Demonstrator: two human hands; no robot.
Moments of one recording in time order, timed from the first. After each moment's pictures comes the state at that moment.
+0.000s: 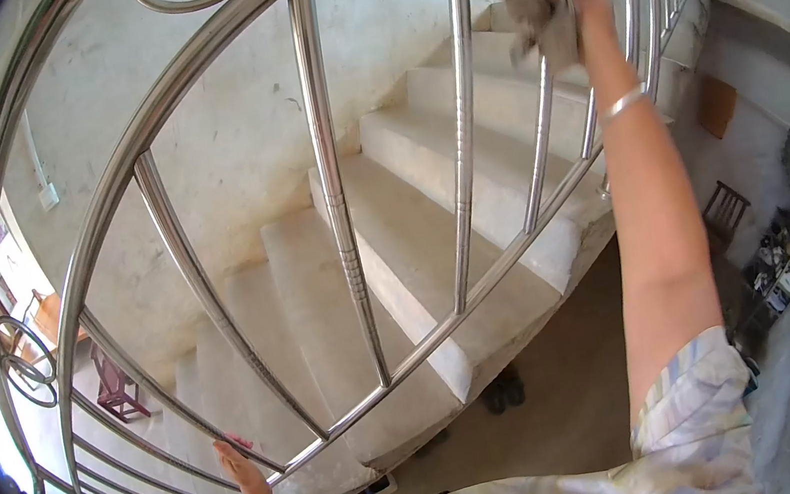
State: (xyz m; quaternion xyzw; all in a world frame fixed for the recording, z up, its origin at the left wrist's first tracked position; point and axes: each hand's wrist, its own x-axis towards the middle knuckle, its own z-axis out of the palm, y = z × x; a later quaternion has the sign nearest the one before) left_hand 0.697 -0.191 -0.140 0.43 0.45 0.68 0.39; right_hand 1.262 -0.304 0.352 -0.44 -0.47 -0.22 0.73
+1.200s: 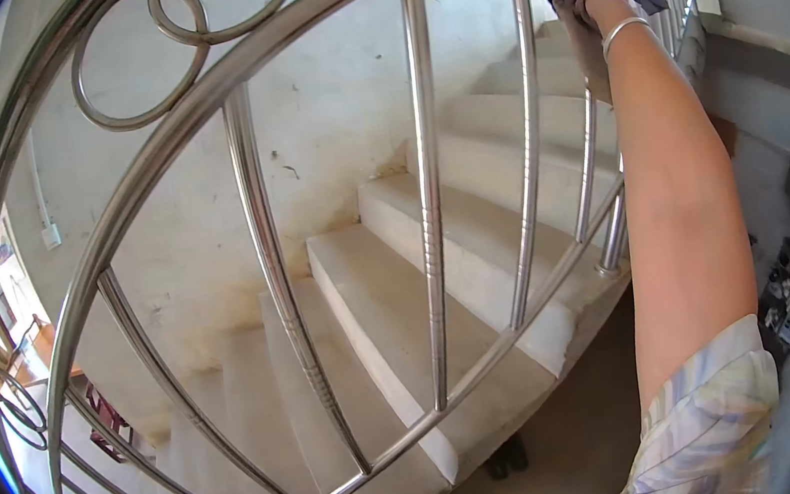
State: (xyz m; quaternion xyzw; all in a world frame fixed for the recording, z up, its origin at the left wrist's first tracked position) left_hand 0.708 -0.196 -0.131 0.37 0.46 0.73 0.35; right_hand 1.332 -0.315 0.506 -0.45 -0.29 -0.50 0.68
